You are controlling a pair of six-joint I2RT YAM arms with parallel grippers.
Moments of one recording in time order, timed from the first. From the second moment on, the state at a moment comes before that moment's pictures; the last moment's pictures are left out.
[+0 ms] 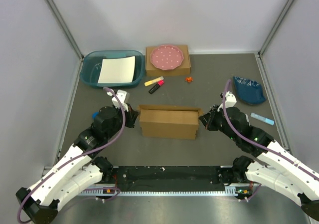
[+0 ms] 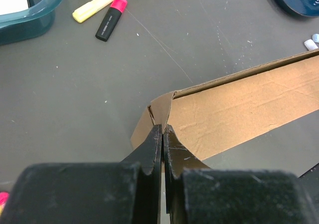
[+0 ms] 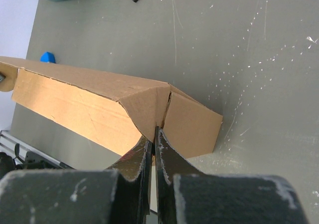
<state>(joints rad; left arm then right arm) -0.64 0.65 0.66 -0.32 -0.09 -0.30 0.79 0.68 0.67 -0.47 0.22 0.71</state>
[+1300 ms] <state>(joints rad) -0.64 0.68 0.72 -0.41 -0.09 -0.40 0.79 0.68 0.67 -0.46 0.22 0.71</state>
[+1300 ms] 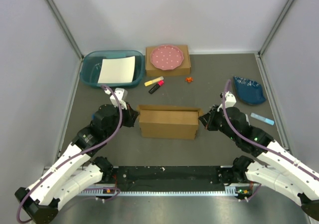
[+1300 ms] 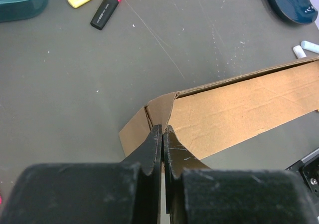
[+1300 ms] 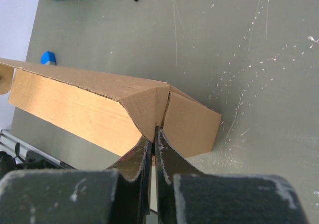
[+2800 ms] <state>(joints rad) -0.64 0.67 0.69 -0.37 -0.09 -0.35 0.80 0.69 0.67 -0.46 0.22 0.71</state>
